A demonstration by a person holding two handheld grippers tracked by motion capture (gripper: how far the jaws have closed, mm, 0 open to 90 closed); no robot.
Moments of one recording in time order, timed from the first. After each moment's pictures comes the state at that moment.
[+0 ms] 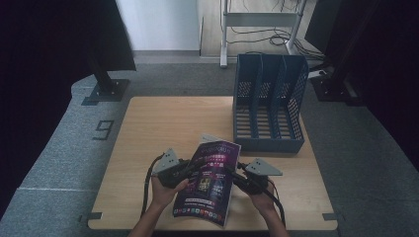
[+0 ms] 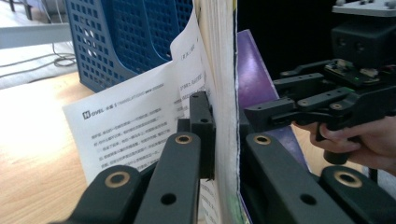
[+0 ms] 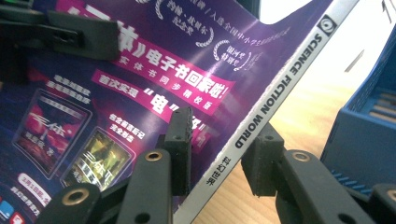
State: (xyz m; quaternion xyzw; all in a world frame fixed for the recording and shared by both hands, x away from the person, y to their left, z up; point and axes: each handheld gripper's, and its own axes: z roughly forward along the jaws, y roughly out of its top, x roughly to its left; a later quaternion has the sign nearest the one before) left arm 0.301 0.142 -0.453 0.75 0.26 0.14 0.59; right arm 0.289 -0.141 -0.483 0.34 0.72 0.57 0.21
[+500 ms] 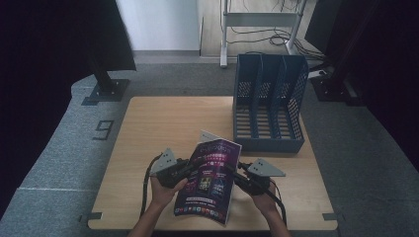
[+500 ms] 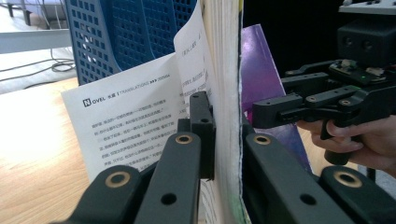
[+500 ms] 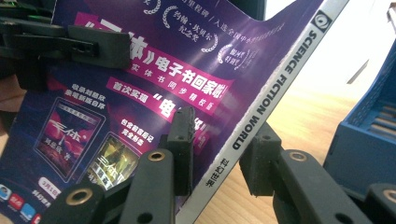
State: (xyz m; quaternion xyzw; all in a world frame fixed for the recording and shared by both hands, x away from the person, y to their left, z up) left arm 0.302 0.145 -0.453 0.74 0.26 0.13 0.61; right arm 0.285 -0.144 -0.475 0.33 0.72 0.58 0.21
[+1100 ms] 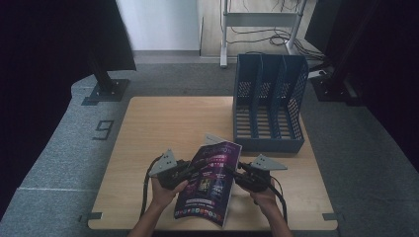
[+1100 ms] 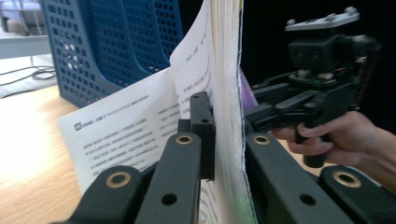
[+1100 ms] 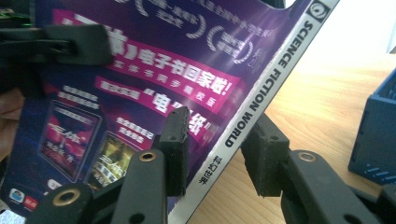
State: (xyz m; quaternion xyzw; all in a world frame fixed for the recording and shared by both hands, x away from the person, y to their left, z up) left arm 0.298 0.144 -0.451 0.74 0.23 0.11 0.62; right arm 0.298 -0.151 -0.484 0.35 0.71 0.60 0.13
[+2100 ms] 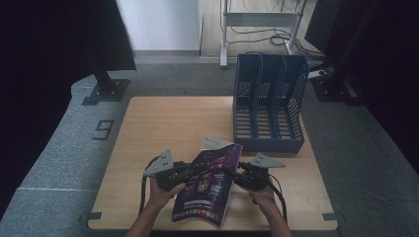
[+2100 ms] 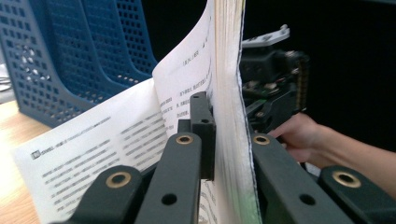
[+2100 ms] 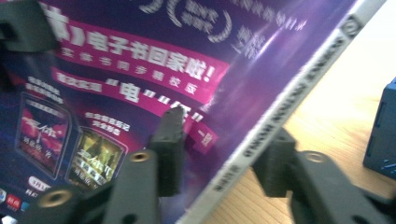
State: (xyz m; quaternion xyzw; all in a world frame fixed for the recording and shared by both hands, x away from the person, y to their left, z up) left arm 0.295 0.148 -0.443 0.74 0.18 0.08 0.64; right arm 0.305 -0.150 -0.490 0.35 0.71 0.60 0.11
